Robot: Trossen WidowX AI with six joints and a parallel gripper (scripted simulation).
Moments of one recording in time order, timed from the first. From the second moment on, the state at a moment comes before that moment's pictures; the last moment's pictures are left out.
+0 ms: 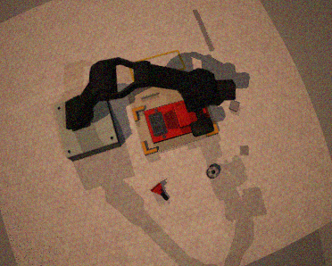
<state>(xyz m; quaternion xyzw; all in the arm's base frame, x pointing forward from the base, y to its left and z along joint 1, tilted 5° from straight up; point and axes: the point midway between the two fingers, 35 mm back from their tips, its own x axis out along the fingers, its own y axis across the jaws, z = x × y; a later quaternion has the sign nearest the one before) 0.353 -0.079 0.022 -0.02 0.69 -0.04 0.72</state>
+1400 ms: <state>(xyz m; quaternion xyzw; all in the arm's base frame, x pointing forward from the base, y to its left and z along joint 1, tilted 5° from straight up) 0.354 -0.081 0.004 -0.02 0.69 -0.04 0.72</state>
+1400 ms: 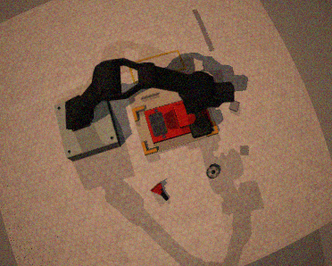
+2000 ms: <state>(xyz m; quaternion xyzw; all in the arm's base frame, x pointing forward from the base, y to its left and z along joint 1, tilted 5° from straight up) 0.353 -0.081 0.004 -0.02 0.69 -0.04 0.72</state>
